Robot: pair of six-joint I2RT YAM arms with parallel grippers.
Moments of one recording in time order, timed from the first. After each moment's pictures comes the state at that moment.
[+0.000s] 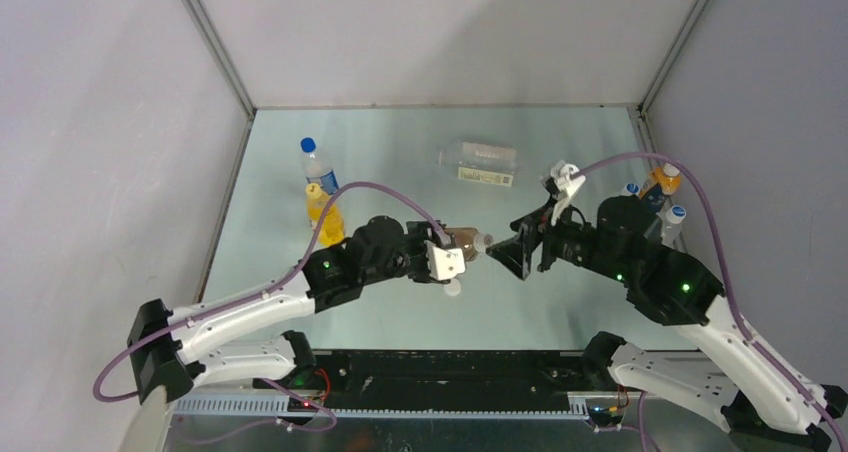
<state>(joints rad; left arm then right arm) -1.06 1.06 0.78 -0.09 0.01 0.64 0.83 0.79 1.12 -0.63 -0.13 0.35</state>
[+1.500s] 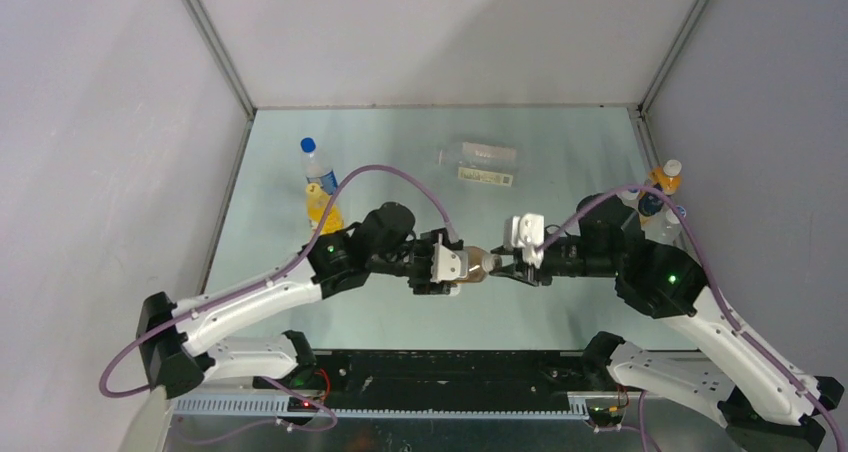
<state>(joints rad) -0.99 1.17 0.99 -0.42 0.46 0.60 0.83 0.82 1.12 -0.76 -0.53 -0.55</state>
